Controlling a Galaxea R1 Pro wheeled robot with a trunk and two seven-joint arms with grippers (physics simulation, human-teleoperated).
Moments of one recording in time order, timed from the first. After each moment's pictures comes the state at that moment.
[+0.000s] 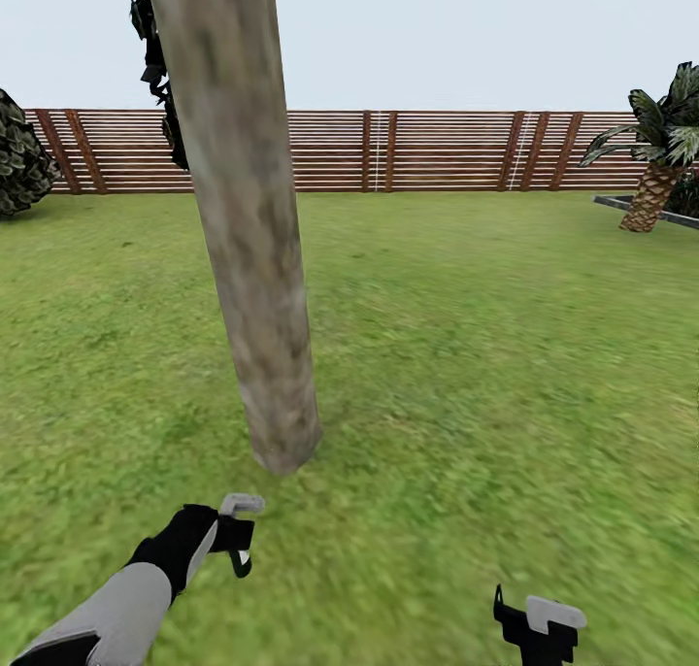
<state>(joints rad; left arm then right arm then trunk) -0.71 0.01 0.20 -0.37 -0.29 0.49 -0.22 -0.42 -0.04 -0.21 -0.11 0.16 -0.64 -0.31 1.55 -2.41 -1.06</state>
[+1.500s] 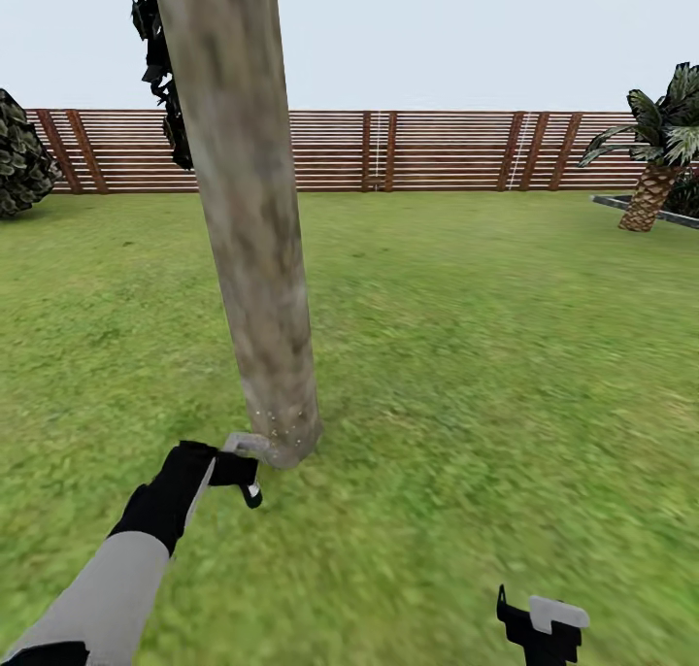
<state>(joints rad) -0.73 0.02 0.09 -0.78 -0.28 0.75 -0.39 -0.42 -0.05 -0.21 -0.11 0.16 -0.64 -0.31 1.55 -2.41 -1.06</state>
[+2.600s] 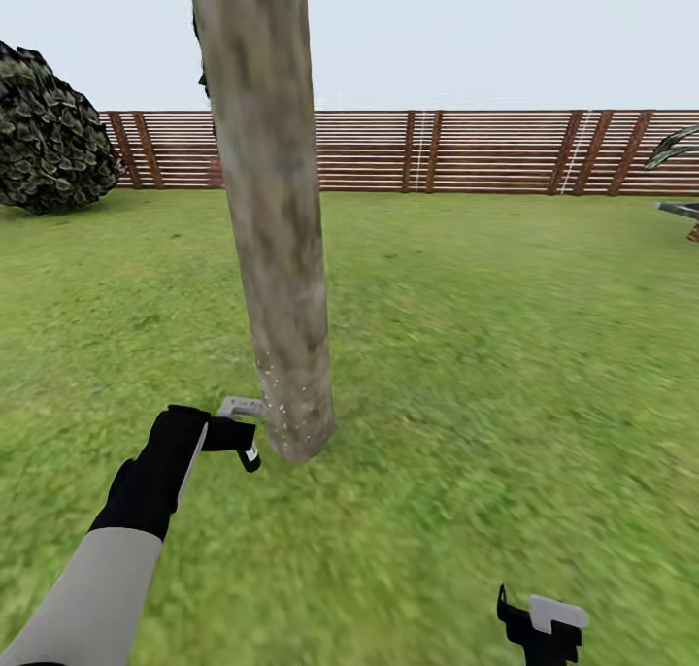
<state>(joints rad) -0.72 0.03 0.04 -1.12 -0.29 0.98 -0.44 -0.42 -0.05 -0.21 -0.11 0.16 -0.64 -0.31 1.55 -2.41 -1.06</state>
